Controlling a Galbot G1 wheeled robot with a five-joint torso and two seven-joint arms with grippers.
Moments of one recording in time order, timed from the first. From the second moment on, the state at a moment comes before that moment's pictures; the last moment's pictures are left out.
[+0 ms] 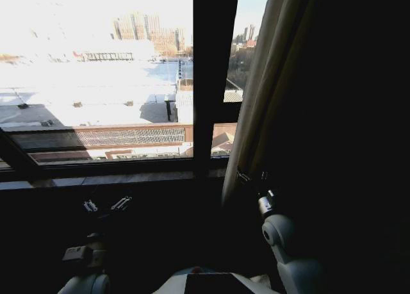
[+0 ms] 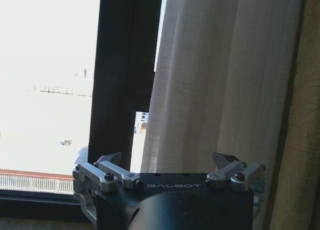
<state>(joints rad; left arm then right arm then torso) 1.86 -1.59 -0.82 -2.38 -0.15 -0.09 0.10 -1.46 1.31 0.47 2.23 0.11 -0.32 0.15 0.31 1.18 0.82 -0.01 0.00</state>
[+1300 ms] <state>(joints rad) 1.88 -1.59 -0.84 -2.41 -0.16 -0.06 0.12 -1.48 1.32 0.43 2.24 0.07 -0.32 0.13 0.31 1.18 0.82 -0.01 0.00</state>
